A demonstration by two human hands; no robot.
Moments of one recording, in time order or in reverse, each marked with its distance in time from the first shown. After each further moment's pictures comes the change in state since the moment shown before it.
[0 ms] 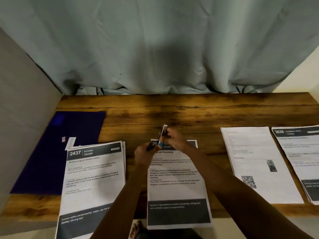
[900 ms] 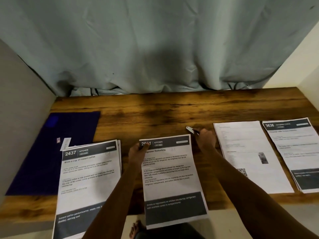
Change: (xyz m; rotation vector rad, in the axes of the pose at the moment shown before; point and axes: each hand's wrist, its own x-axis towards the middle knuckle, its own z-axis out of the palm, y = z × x) left_hand -0.003 -0.010 -0.004 -0.253 0.027 -0.247; right_hand -0.027 0.081 -0.085 -0.793 0.537 0.363
